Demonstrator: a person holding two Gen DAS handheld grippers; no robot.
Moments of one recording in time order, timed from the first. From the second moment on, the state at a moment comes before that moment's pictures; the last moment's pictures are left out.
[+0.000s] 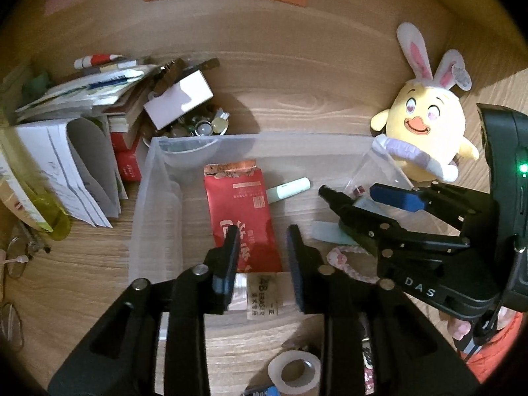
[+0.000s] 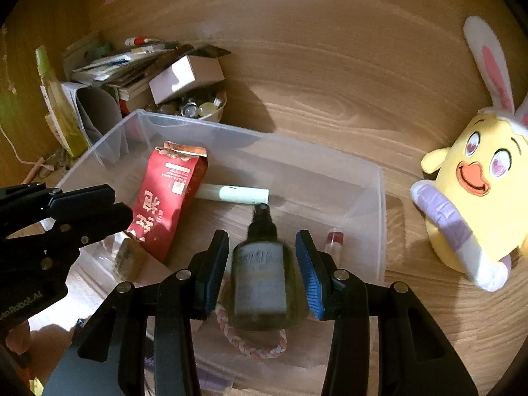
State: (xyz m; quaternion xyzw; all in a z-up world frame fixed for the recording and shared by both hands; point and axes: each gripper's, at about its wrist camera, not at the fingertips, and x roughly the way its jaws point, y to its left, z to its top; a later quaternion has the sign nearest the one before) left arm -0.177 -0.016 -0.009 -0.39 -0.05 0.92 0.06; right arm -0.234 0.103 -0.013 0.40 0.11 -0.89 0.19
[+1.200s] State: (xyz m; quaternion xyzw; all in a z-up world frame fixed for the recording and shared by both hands) left arm -0.077 -0.034 0.003 -0.36 -0.04 0.93 0.03; right arm -0.114 0.138 0.024 0.31 0.09 -0.92 0.21
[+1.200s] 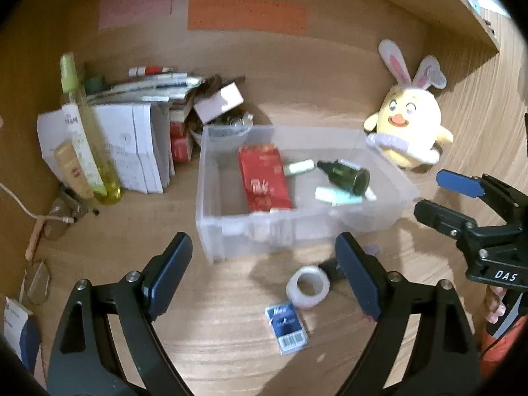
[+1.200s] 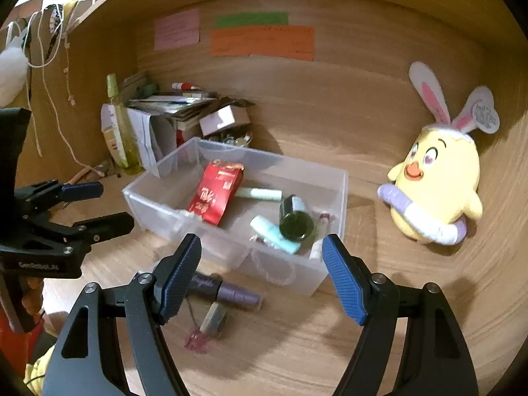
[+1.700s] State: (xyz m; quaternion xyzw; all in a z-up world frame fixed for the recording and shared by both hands) left arm -0.066 -0.027 -0.049 -0.42 -0.03 0.90 0.04; right arm -0.111 0.136 -0.026 0.38 0.09 -0.90 0.22
